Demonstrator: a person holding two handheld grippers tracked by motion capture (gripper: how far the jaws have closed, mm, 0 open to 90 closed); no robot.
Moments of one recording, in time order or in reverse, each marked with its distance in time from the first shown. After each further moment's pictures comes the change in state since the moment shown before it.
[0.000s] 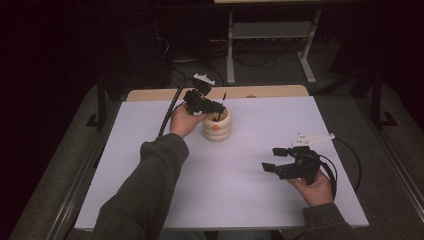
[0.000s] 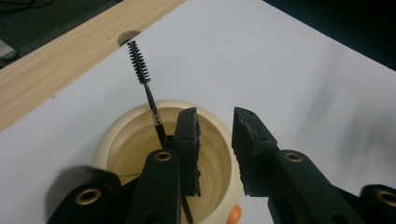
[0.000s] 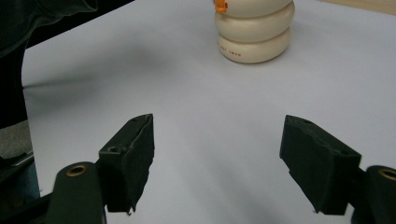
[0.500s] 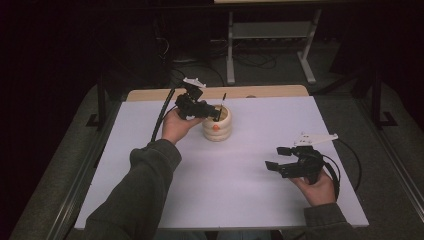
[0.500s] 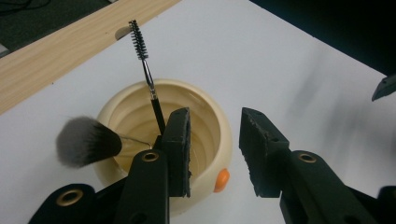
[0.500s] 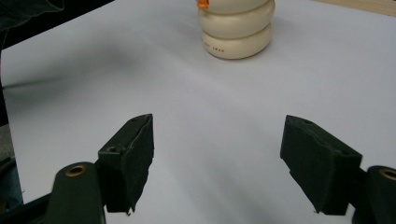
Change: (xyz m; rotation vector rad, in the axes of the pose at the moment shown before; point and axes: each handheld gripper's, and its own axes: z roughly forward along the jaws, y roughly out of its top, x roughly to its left) left arm -0.002 -0.019 -0.018 -0.021 -0.019 -0.016; right arm -0.005 -0.003 -0.004 0.008 -0.050 0.002
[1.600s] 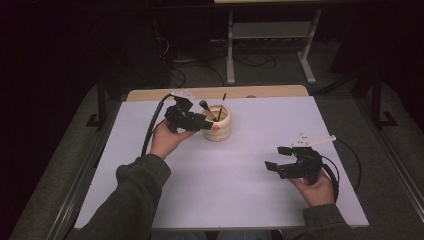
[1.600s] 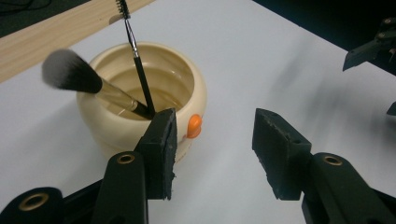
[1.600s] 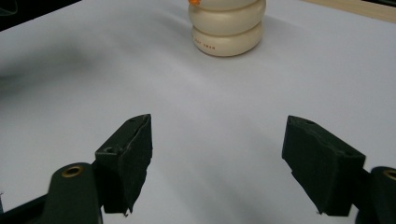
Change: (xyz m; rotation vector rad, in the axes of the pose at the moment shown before) left arm -0.019 -0.034 -0.026 -0.024 -0.002 -0.011; right arm 0.005 0.000 0.002 0.005 -0.054 -0.019
